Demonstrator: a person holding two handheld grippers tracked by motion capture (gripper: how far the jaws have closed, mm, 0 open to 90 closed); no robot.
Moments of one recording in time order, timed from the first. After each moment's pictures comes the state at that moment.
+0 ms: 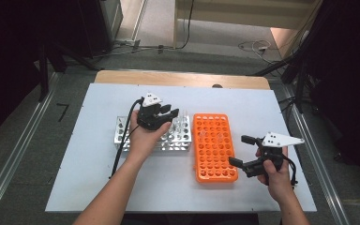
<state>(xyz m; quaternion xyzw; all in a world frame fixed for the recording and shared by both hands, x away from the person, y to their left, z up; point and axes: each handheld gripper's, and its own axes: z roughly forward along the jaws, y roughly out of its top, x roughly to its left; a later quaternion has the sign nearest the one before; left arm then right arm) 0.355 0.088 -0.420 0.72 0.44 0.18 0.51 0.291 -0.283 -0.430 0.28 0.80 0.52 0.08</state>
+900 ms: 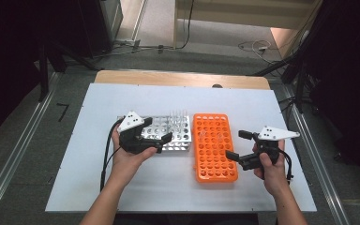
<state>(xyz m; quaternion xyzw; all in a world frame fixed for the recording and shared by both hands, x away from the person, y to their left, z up) 0.284 0.121 -0.423 0.71 0.41 0.16 0.55 0.307 -0.273 -0.426 0.28 0.80 0.52 0.08</state>
